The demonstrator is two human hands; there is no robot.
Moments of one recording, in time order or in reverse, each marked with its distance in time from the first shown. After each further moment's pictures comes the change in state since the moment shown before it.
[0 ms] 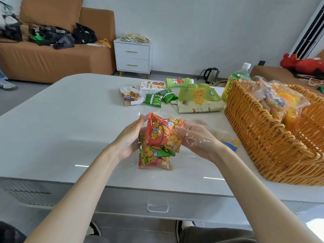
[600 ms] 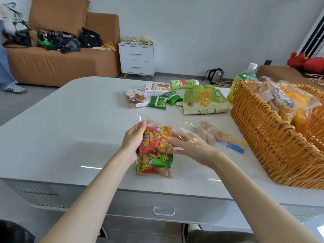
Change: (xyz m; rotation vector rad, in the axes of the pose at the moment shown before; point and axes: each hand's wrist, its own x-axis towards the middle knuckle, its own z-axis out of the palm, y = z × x) left_hand 0.006 -0.010 -0.002 -0.081 0.282 0.048; right_hand 0.008 0.016 0.019 -0.319 -0.052 0.056
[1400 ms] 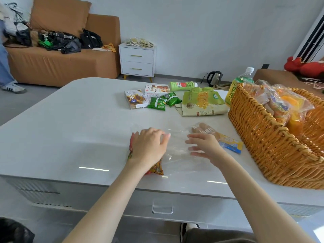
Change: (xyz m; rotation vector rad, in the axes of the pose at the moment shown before) left_hand -0.017 -0.012 0.022 1.341 0.017 0.598; right_hand -0.010 0.005 -0.028 0.059 0.458 0.228
